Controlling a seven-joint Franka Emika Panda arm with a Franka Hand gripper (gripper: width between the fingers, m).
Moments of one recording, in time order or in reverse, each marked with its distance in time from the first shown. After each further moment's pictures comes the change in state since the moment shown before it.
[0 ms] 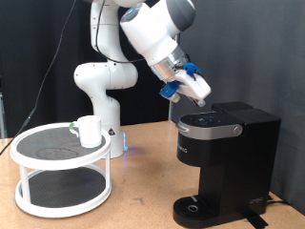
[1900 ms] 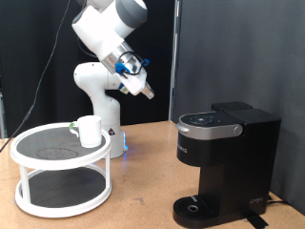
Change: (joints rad) arm -0.148 -0.388 -0.107 -0.365 -0.008 -0.008 0.119
